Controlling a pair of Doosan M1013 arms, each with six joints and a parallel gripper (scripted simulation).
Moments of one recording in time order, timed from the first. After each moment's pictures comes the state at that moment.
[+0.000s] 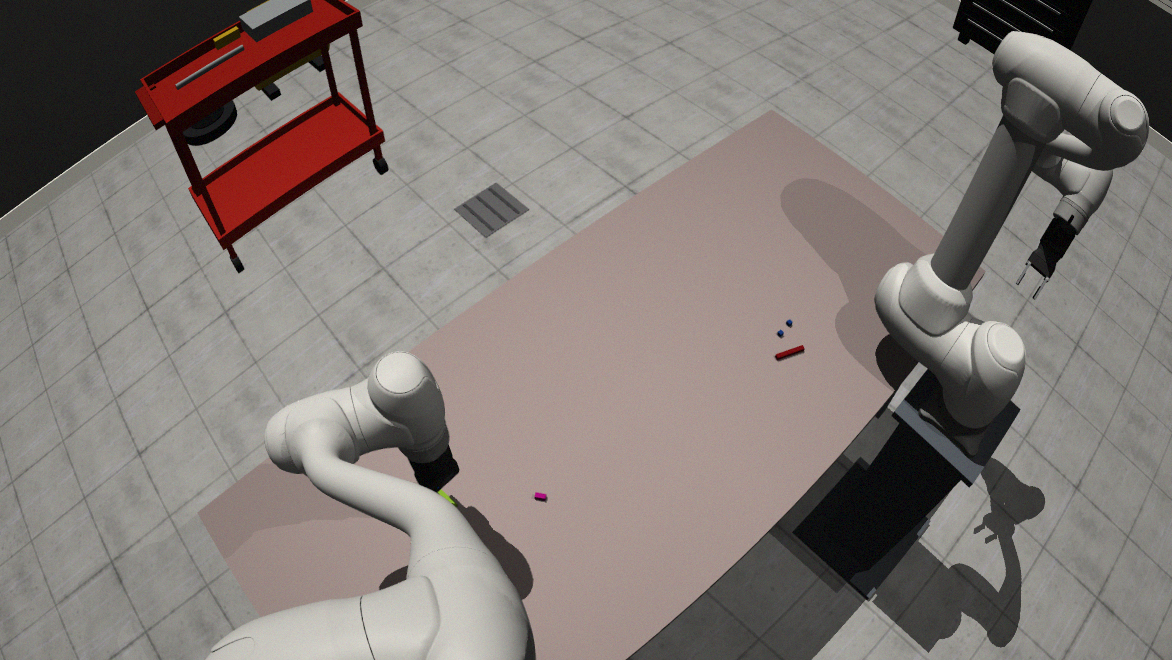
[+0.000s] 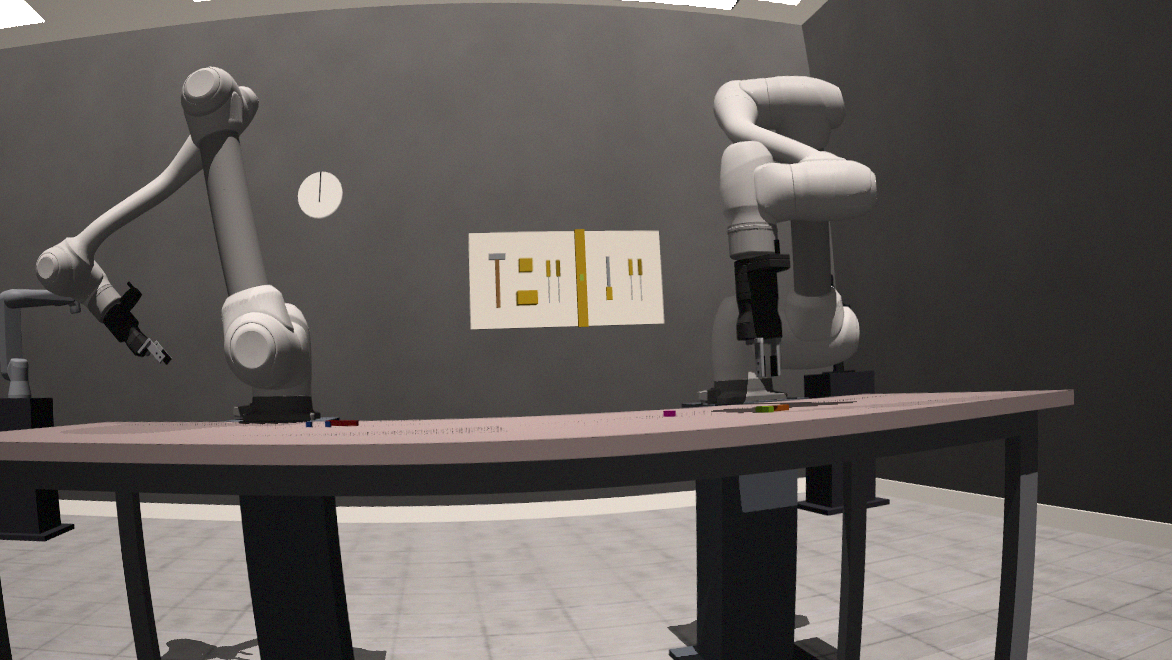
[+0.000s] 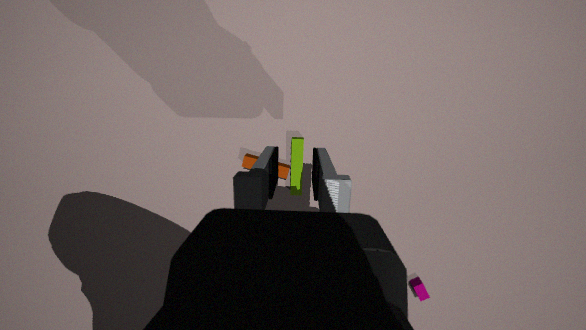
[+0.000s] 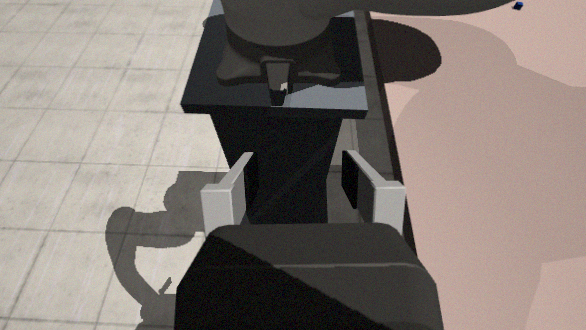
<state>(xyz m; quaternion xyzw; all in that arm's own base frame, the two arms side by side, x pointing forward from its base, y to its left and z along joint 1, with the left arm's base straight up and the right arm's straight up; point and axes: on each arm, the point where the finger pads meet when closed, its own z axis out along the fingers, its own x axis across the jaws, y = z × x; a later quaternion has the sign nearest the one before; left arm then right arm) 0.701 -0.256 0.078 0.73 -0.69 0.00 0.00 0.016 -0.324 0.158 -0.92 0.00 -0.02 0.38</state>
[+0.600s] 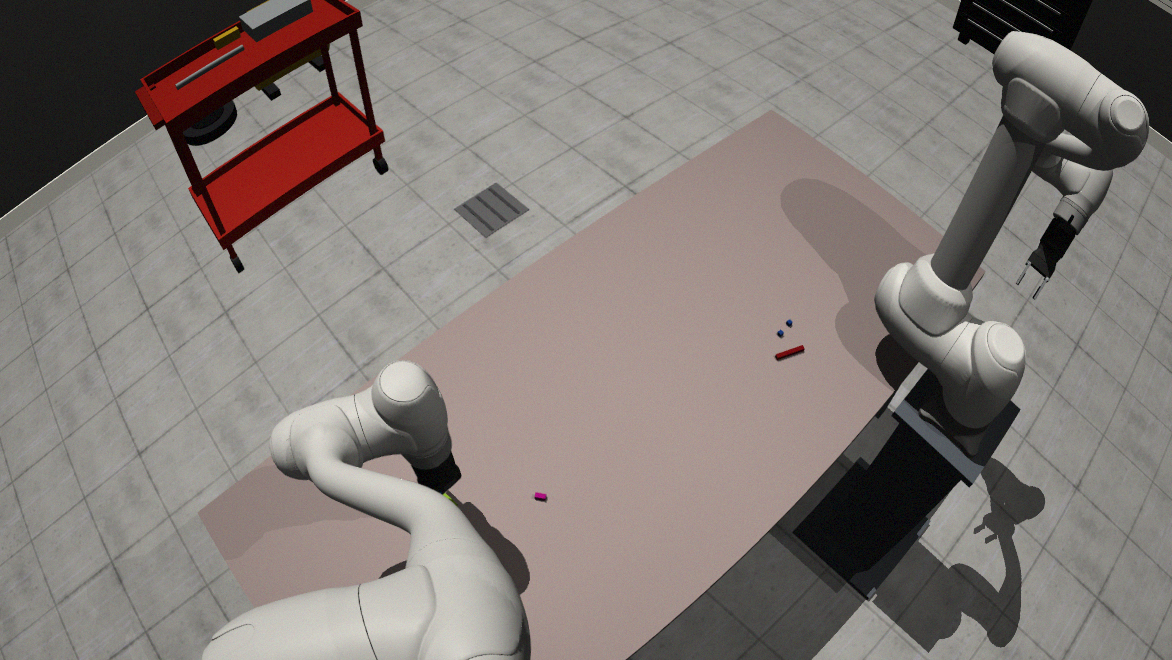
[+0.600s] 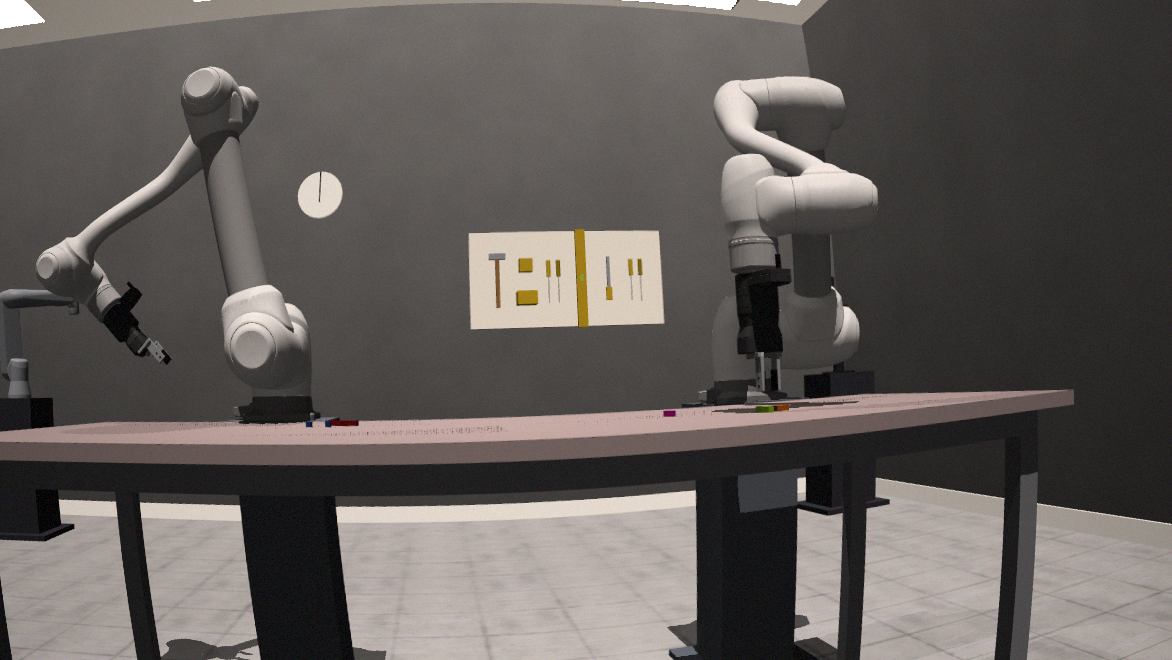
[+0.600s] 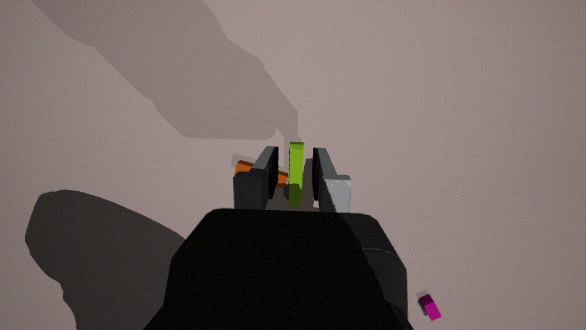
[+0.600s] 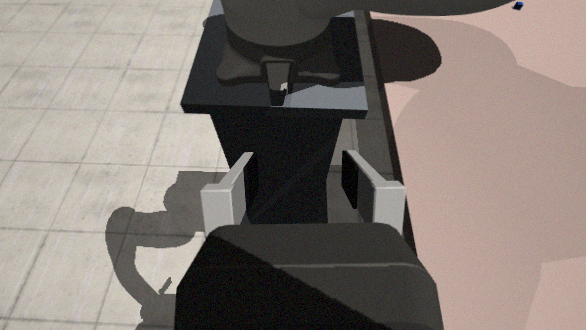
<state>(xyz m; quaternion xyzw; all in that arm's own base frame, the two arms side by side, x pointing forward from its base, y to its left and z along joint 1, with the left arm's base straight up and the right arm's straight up) 0.701 -0.256 0.054 0.73 -0.69 0.00 0.00 0.016 -0.324 0.158 -0.92 0.00 -0.02 0.38</state>
